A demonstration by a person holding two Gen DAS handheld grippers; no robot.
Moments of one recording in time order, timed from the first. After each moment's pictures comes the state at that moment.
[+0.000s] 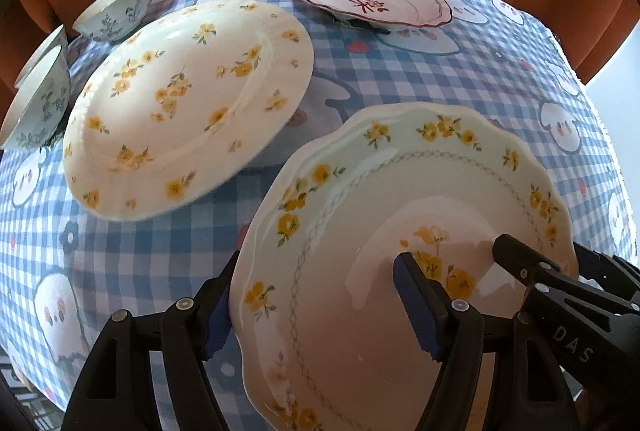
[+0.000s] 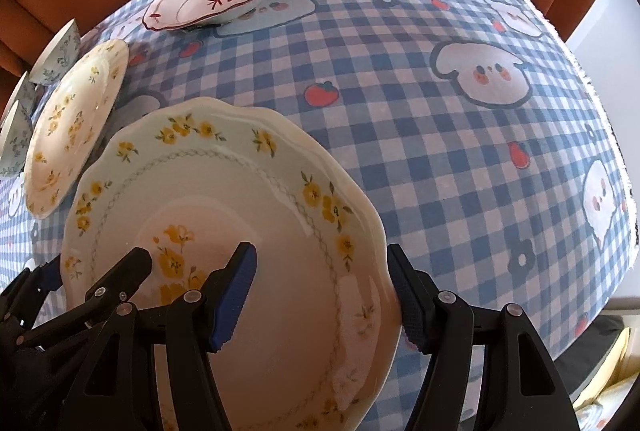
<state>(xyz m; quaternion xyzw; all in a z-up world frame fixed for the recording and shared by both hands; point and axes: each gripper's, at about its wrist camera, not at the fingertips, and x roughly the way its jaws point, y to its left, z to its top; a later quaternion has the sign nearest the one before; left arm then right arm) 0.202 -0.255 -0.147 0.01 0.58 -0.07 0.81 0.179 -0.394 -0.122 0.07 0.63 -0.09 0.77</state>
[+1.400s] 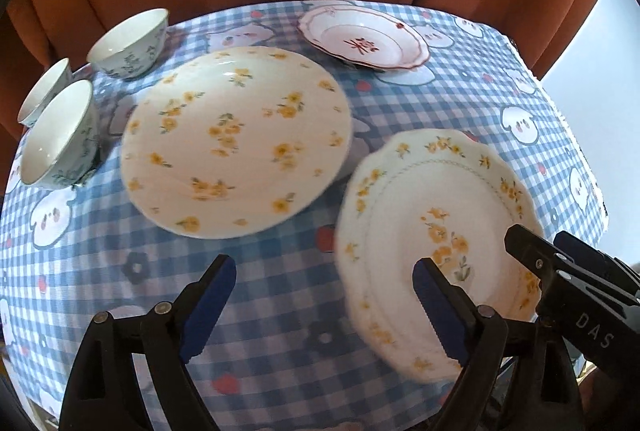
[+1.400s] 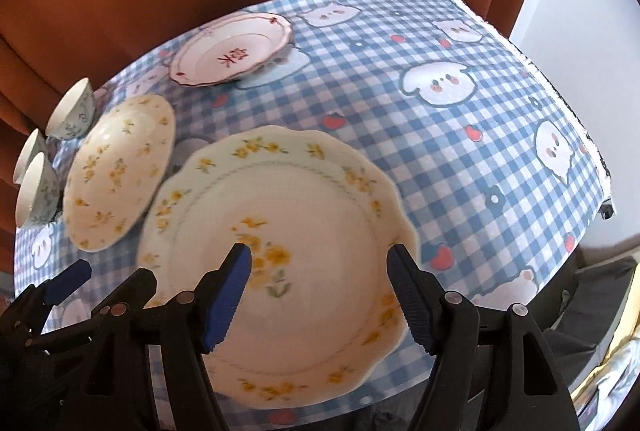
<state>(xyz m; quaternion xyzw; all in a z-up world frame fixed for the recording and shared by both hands) 0.186 -0.185 -0.094 0.03 0.55 -0.15 0.82 0.139 -0.336 -0.054 0.12 0.56 -0.17 0.80</state>
